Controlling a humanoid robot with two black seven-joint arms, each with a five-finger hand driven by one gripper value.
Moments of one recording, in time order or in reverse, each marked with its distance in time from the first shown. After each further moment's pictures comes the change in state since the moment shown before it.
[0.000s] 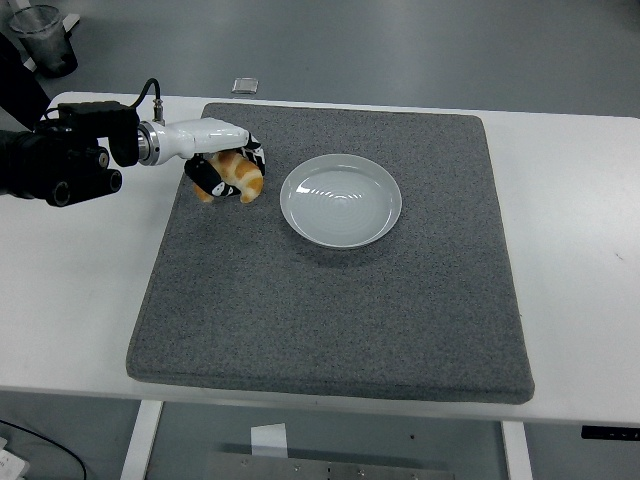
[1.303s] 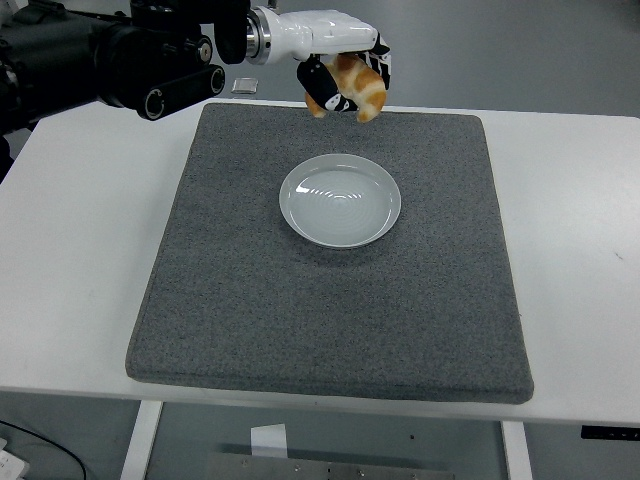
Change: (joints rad) left arm -0.215 -0.260 -0.080 0.144 -0.022 -0.112 -0.006; right arm 0.000 0.000 0.000 0.000 -0.001 0.000 0.000
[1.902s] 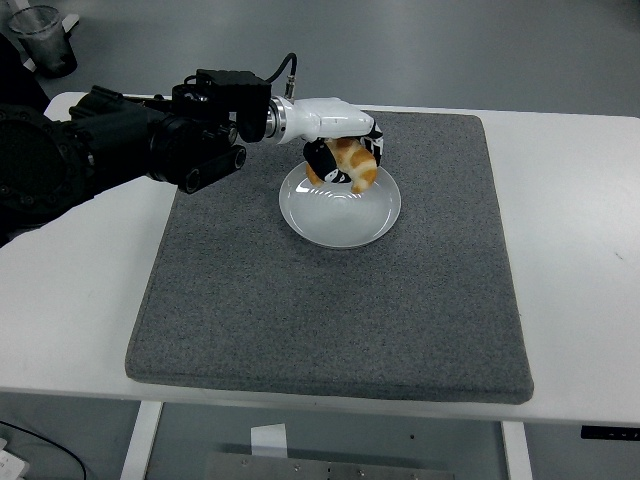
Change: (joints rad) left arm 0.204 -0.116 0.052 0.140 0.026 0.007 -0.005; right arm 0.000 0.000 0.000 0.000 0.000 0.000 0.000
